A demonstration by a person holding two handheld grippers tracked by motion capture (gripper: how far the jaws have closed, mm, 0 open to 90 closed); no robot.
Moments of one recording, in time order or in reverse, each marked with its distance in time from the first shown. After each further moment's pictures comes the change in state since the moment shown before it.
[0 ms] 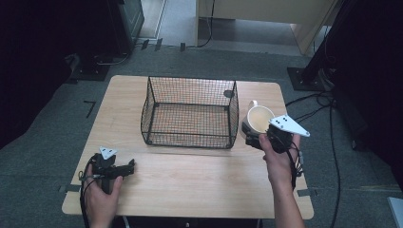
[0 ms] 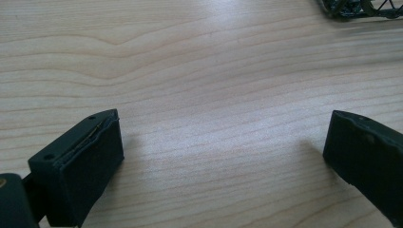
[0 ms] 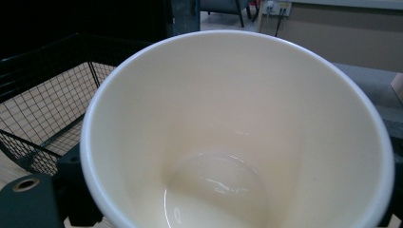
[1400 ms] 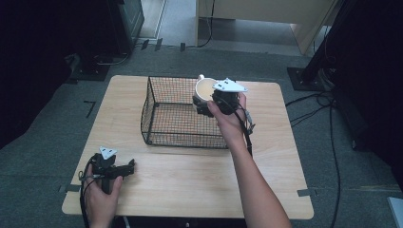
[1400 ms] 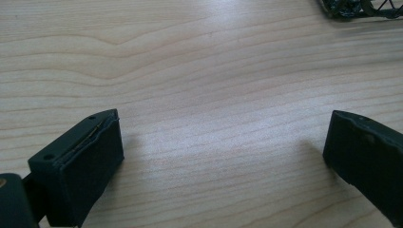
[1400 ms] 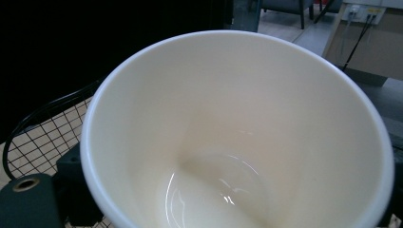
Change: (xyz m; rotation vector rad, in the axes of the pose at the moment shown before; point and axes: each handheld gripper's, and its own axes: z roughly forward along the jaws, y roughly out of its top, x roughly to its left) left arm 0.000 0.000 0.000 -0.004 0.001 -0.002; right arm 0.077 0.057 0.131 0.032 0.204 -0.078
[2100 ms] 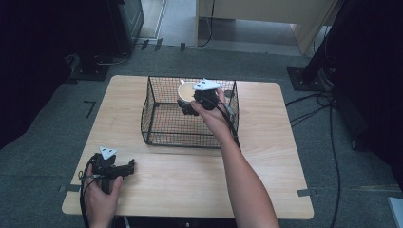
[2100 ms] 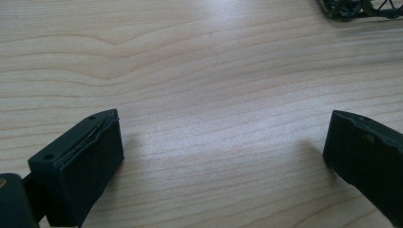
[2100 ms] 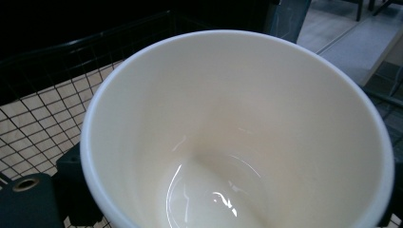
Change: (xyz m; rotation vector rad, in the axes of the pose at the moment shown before) left arm 0.000 0.000 0.000 0.003 -0.001 0.001; right arm 0.005 -0.022 0.081 0.075 0.151 -0.100
